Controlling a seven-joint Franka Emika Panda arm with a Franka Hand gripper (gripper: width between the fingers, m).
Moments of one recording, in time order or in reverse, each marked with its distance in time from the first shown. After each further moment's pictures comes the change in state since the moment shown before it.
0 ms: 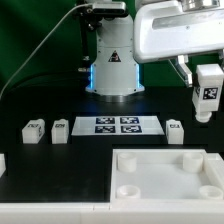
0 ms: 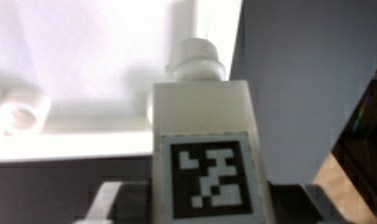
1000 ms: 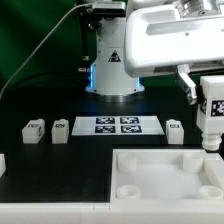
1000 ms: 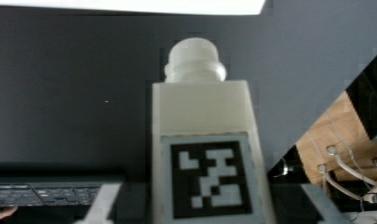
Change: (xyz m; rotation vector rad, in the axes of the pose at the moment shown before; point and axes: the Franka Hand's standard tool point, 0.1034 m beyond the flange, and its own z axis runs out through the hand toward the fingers) arm 0.058 0.035 0.031 -0.029 0.192 -0.077
